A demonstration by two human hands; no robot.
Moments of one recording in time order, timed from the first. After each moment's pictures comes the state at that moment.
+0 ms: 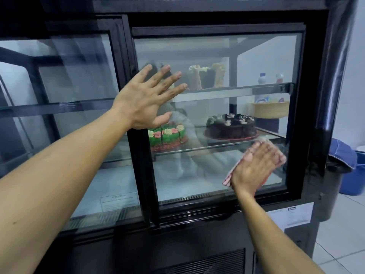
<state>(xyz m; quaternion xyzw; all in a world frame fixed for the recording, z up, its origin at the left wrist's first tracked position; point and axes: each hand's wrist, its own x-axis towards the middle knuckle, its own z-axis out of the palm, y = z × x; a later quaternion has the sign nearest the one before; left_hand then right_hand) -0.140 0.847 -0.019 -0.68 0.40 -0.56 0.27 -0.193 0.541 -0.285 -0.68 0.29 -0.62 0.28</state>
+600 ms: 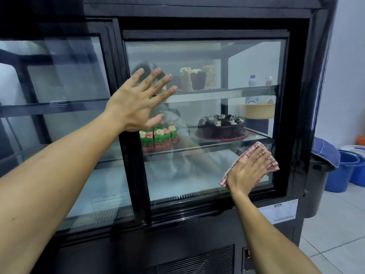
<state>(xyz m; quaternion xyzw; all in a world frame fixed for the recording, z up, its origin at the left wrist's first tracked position) -0.140 0.844 -0.025 -0.68 0.40 -0.56 0.26 -0.211 0.531 -0.290 -0.68 0.34 -0.56 0.34</state>
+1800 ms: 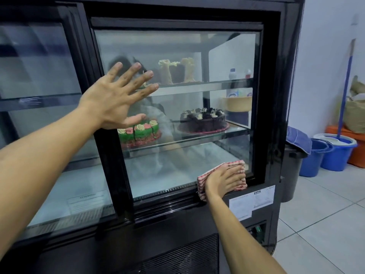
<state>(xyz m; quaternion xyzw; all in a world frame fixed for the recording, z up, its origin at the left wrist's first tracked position) -0.138 0.839 -0.029 -0.67 0.43 -0.55 0.28 -0.210 0.569 -0.316 -0.57 0.42 -0.44 0.55</state>
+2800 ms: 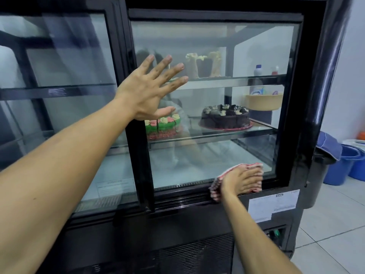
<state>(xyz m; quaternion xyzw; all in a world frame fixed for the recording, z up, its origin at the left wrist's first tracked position) -0.139 0.836 -0.033 -0.68 0.41 -0.54 0.27 -0.209 0.593 -0.311 -0.56 0.42 -0.44 0.57</state>
